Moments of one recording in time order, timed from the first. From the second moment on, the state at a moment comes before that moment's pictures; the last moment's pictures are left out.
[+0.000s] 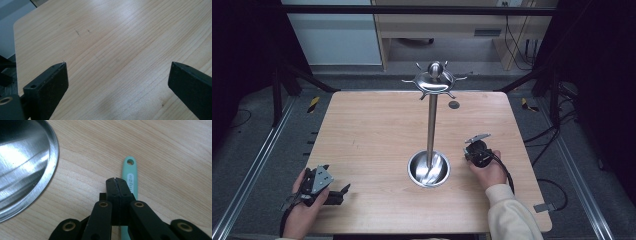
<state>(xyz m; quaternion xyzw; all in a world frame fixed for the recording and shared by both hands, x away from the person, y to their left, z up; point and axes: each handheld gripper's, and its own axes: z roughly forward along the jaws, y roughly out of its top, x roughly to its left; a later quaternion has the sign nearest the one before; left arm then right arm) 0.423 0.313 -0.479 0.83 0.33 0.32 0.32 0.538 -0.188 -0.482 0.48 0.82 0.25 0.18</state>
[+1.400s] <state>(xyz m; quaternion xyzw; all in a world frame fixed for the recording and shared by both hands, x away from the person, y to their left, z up) 0.420 0.312 -0.481 0.83 0.33 0.31 0.32 0.572 -0.210 -0.453 0.56 0.80 0.17 0.12</state>
